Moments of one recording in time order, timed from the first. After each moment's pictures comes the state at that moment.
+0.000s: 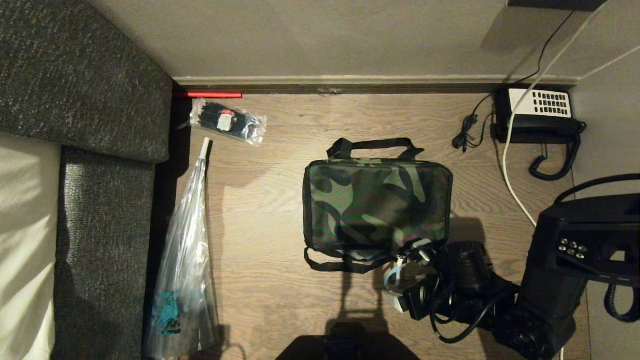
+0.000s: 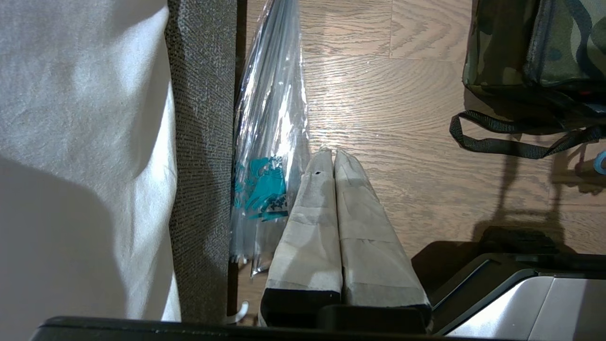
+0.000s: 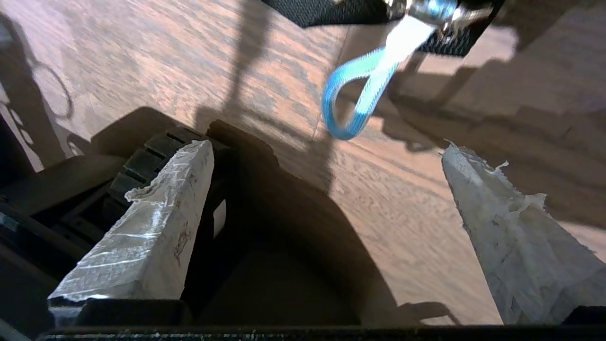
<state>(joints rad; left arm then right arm) 0.00 0.00 0.00 0.00 0.00 0.00 0.47 2.22 -0.50 -1.06 0.07 0.02</state>
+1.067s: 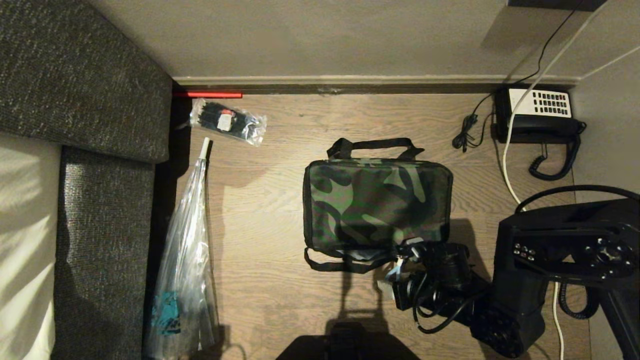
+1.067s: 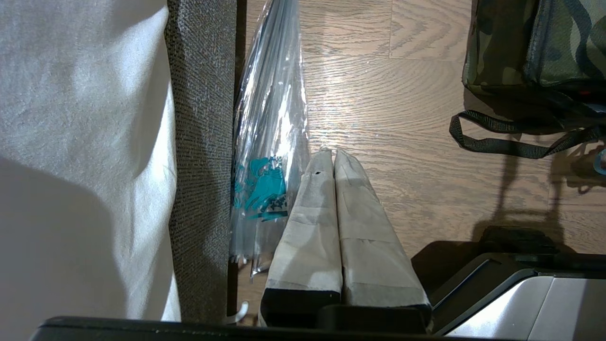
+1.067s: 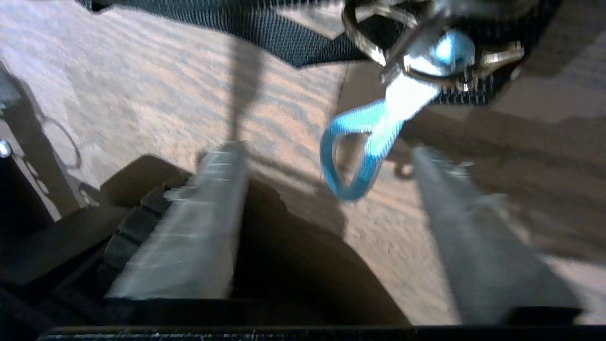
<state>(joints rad) 0.00 0.00 0.00 0.00 0.00 0.00 0.47 2.37 -0.59 -1.20 0.07 0.11</state>
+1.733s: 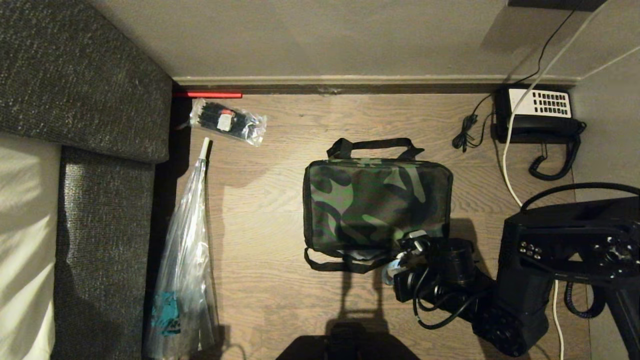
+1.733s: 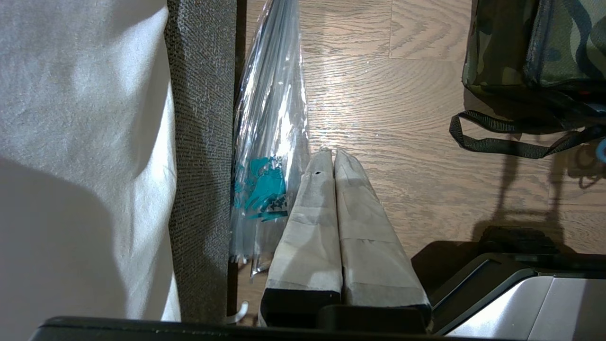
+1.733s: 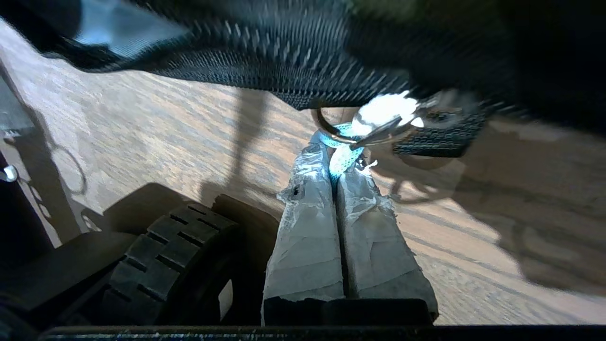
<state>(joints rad) 0.00 0.00 0.00 0.00 0.00 0.00 0.46 2.34 -0.58 -1.25 0.06 0.10</state>
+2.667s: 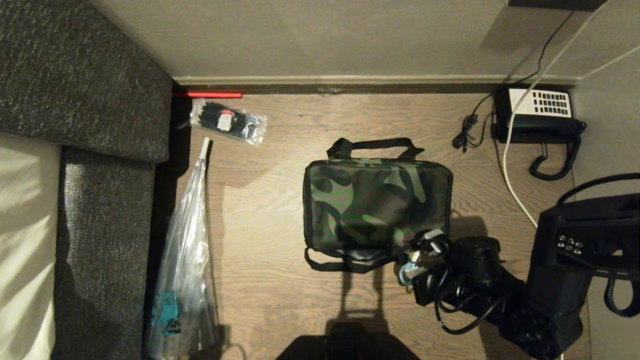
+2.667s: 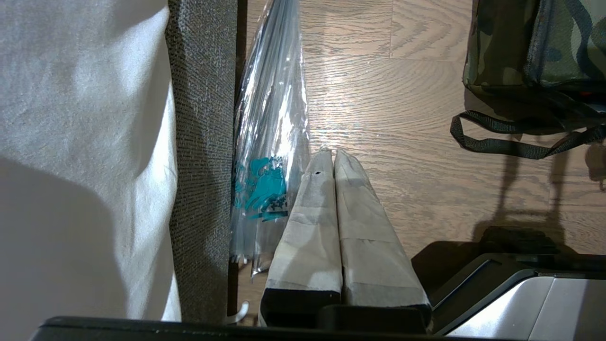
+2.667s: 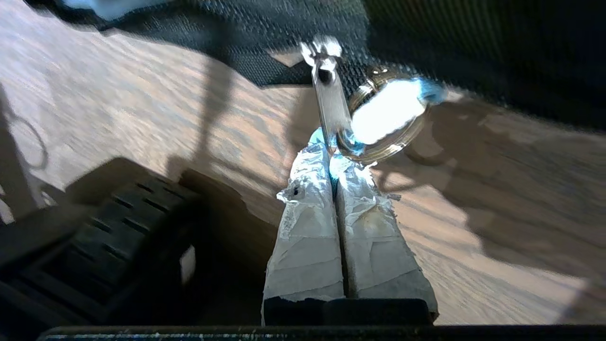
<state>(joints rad) 0.00 0.00 0.00 0.00 0.00 0.00 0.40 2.24 -0.47 -1.23 0.06 -0.03</state>
